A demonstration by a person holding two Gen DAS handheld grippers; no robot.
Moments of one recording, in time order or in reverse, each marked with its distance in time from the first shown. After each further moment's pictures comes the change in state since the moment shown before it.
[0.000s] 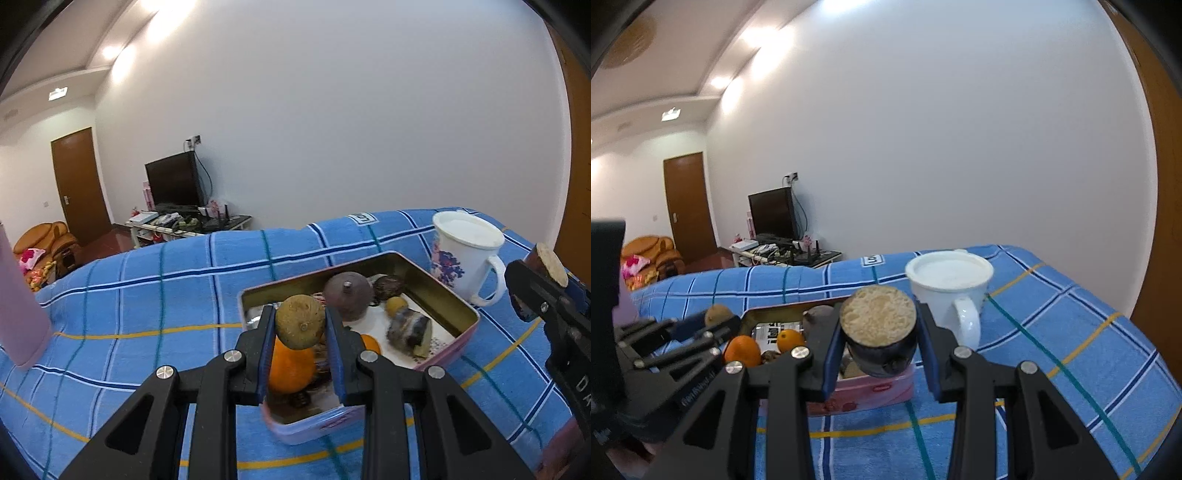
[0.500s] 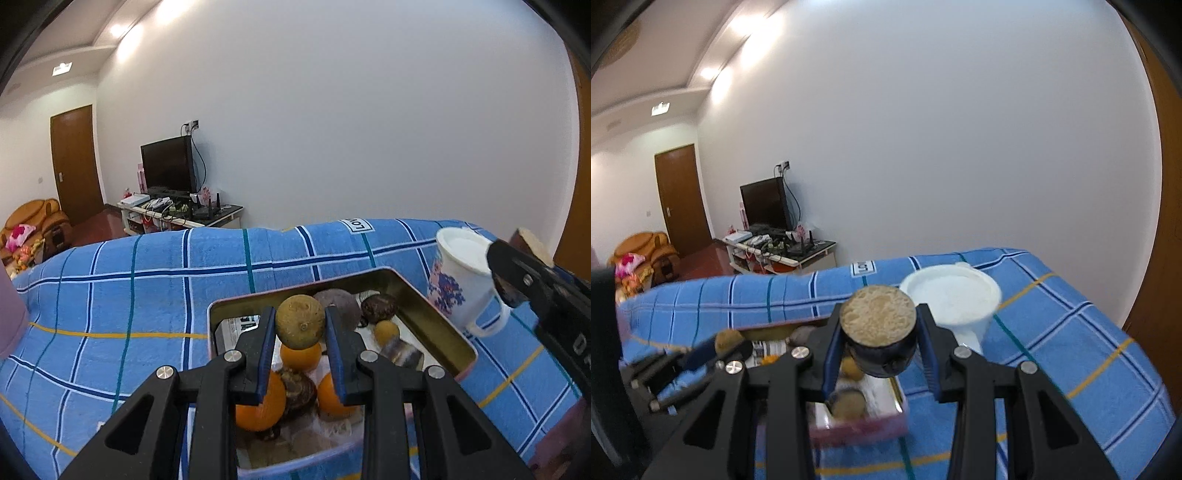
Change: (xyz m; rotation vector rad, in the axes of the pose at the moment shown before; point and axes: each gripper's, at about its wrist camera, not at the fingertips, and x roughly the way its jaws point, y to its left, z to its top) left arm 0.035 -0.005 0.020 -0.093 0.027 -0.036; right arm 0.045 -0.005 0.037 0.020 0.067 -0.007
